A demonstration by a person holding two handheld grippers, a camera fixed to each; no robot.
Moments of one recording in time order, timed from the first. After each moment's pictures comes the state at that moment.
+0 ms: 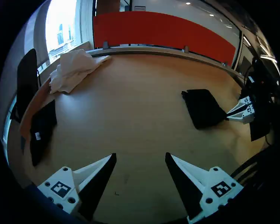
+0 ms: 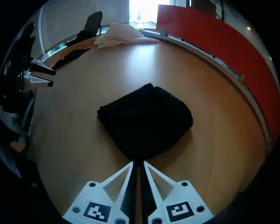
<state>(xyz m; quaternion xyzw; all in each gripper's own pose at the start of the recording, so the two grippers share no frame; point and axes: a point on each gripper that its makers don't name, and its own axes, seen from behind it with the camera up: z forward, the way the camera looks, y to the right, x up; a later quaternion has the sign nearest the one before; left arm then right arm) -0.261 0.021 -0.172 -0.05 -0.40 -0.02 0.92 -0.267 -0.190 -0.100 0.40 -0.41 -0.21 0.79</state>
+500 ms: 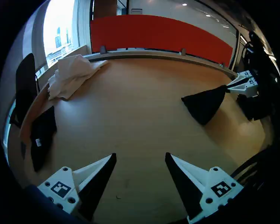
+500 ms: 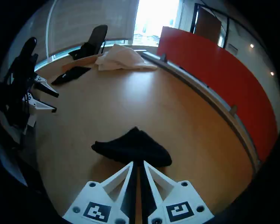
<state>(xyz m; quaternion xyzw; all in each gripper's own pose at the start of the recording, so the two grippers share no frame) -0.249 0.024 -0.163 -0.06 -0.38 -0.01 0.92 -0.164 -0.217 -0.044 0.41 -0.32 -0.23 0.82</state>
